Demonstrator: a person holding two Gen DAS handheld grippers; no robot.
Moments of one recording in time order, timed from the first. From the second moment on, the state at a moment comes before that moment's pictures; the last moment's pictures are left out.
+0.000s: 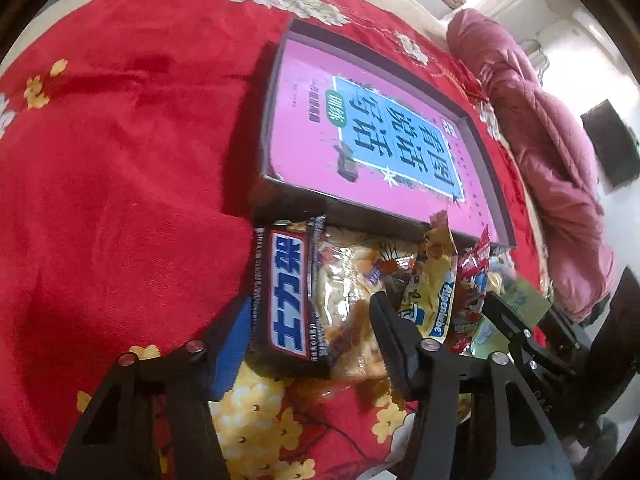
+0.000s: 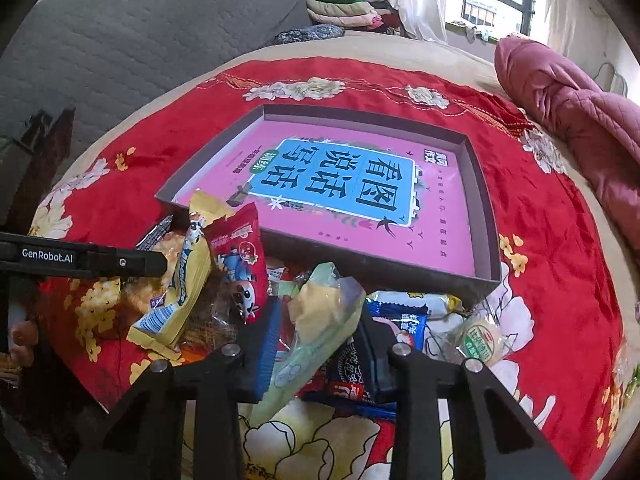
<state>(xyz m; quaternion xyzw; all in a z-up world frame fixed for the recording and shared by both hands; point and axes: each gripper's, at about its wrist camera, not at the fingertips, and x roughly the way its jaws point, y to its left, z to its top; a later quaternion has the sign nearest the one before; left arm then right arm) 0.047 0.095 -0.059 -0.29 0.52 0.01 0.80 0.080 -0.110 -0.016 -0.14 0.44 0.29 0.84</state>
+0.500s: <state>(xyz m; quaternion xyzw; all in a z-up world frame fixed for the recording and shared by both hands) 0.042 0.112 -0.065 -0.35 0.51 -0.01 0.79 0.081 -0.114 -0.015 -0.13 0.43 0.29 0.84</state>
